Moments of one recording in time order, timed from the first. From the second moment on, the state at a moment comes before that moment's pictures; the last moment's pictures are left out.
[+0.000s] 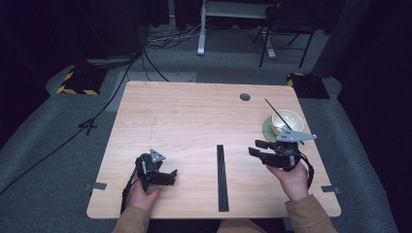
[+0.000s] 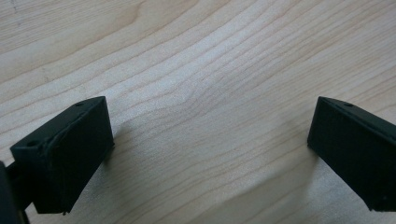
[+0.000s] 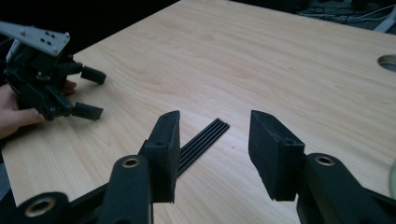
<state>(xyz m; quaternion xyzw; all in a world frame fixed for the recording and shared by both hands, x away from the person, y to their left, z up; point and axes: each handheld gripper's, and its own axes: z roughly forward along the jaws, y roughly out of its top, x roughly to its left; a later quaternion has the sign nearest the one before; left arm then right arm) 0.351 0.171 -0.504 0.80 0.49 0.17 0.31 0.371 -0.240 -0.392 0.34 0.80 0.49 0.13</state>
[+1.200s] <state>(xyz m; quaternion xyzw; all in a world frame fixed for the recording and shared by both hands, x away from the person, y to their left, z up) 0.351 0.172 -0.504 0.80 0.49 0.17 0.31 0.360 -0.183 -0.483 0.33 0.85 0.40 0.10</state>
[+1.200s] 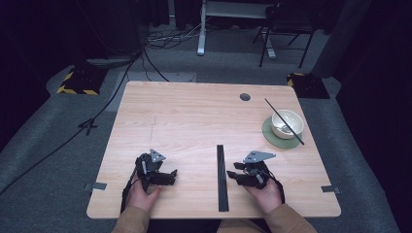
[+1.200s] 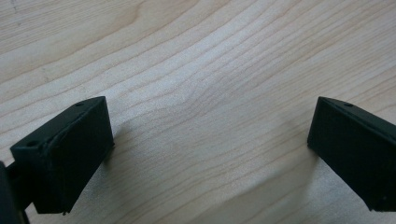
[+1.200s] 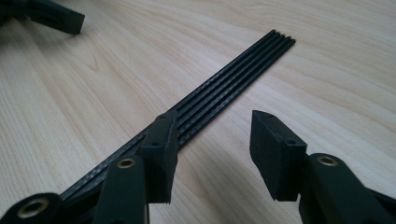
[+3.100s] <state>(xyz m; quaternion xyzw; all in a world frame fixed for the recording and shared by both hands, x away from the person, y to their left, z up) 0.355 0.170 -0.503 0.80 0.48 0.17 0.31 0.361 -0.210 -0.488 0.37 0.85 0.35 0.12</state>
